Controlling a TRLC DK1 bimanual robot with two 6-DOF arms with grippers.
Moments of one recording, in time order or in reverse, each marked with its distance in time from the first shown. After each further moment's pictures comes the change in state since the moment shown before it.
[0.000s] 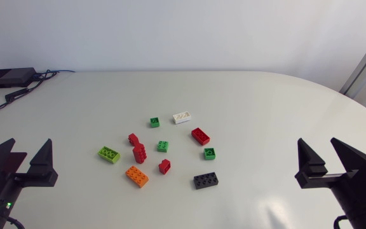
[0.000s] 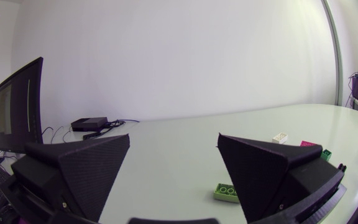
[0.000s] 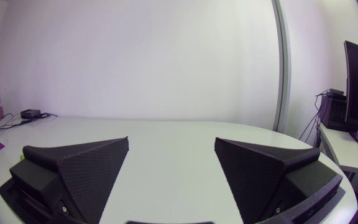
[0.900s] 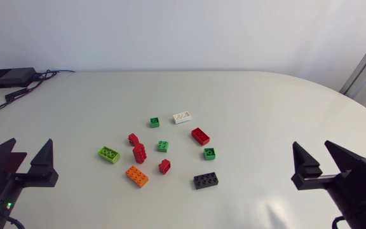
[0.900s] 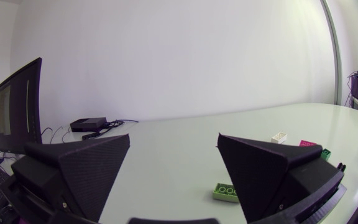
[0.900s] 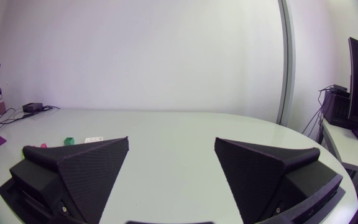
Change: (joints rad) left arm -0.008 0.000 0.000 -0.004 0.000 0.003; right arm 0.000 0.061 0.000 -0.009 -0.019 0.000
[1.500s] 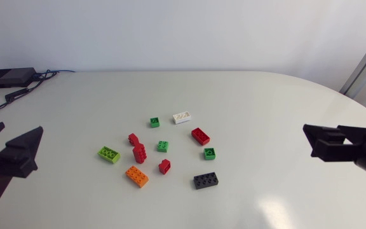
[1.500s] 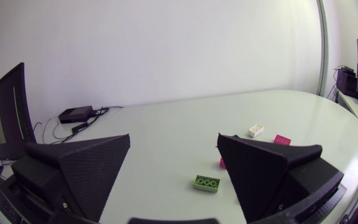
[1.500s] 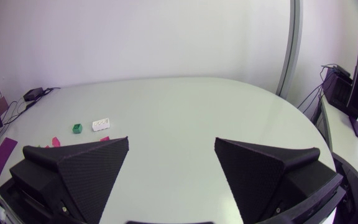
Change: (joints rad) left arm -0.098 0.258 0.460 -0.434 -0.003 -0.003; right arm 0.052 0.410 0.545 -0.483 0.034 0.083
